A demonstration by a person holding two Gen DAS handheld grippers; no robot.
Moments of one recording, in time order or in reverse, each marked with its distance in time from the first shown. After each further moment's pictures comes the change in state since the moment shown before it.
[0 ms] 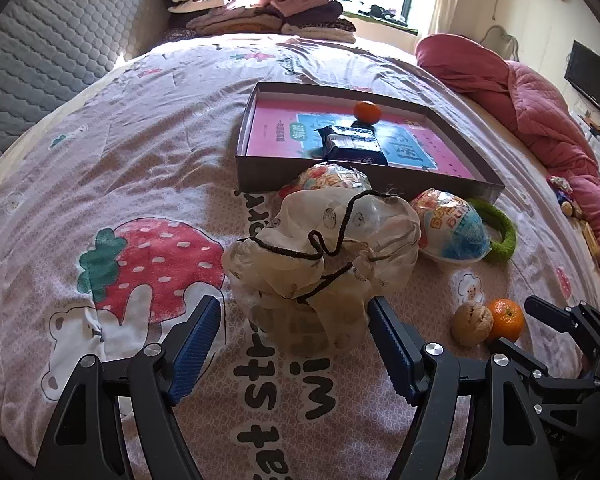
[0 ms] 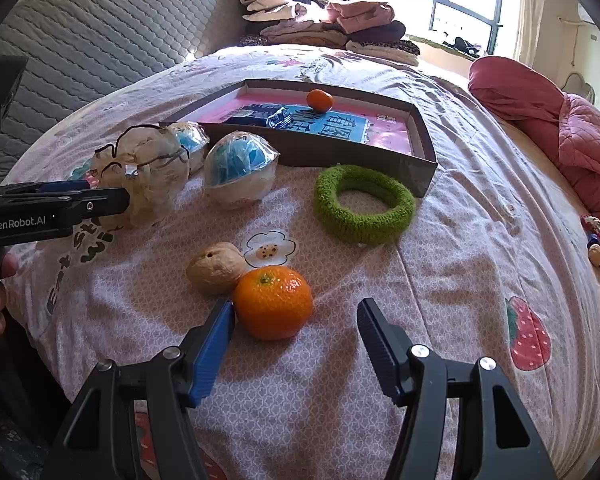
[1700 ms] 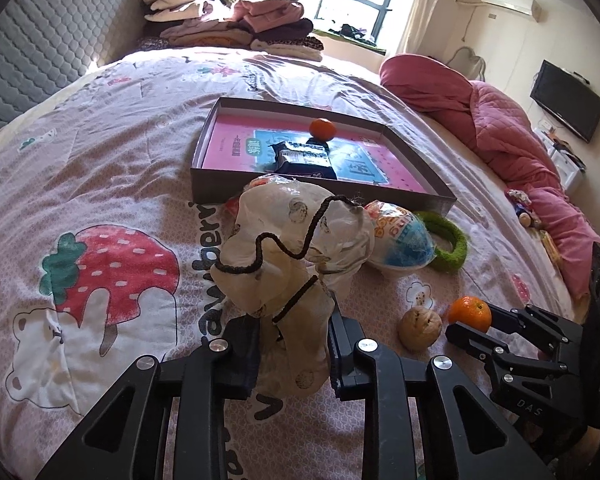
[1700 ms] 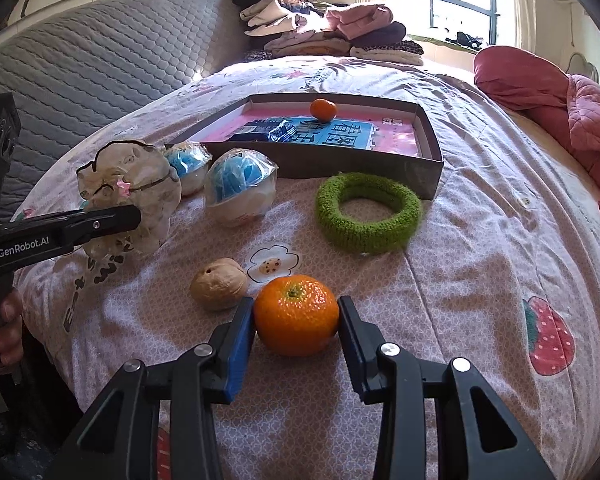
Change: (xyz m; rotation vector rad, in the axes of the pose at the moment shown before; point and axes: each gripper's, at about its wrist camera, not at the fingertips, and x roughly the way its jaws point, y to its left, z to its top) left arm -0.010 -0.006 -0.006 -0.002 -0.071 -0.165; right arm 0.000 -0.015 0.002 0.068 -0.053 0.097
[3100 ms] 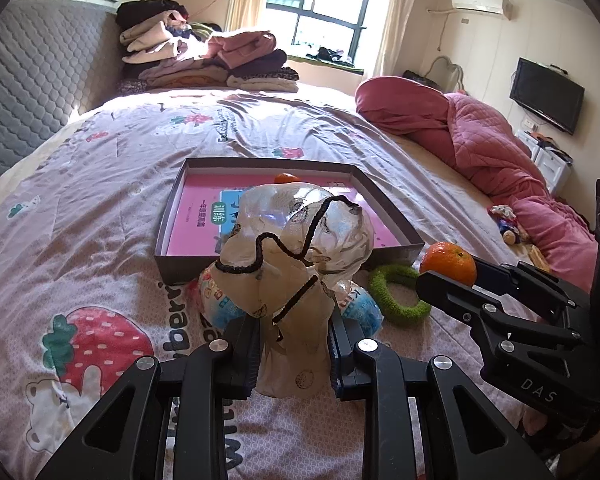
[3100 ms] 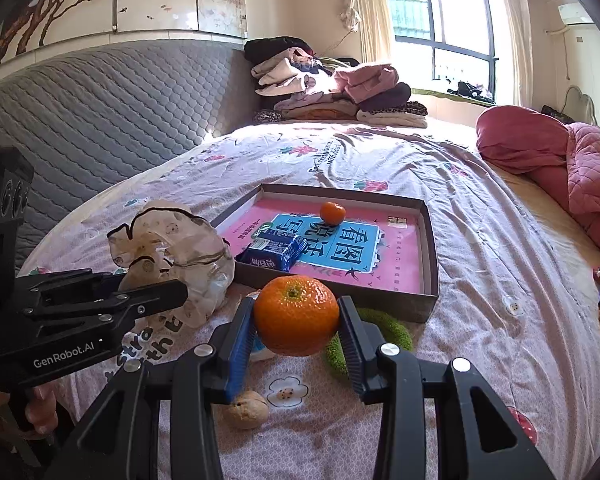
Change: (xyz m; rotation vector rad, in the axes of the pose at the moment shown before) left arm -0.012 -0.038 0.043 0.082 -0.102 -0.016; right arm -0.029 0.008 0.071 -0.032 -0.202 0.023
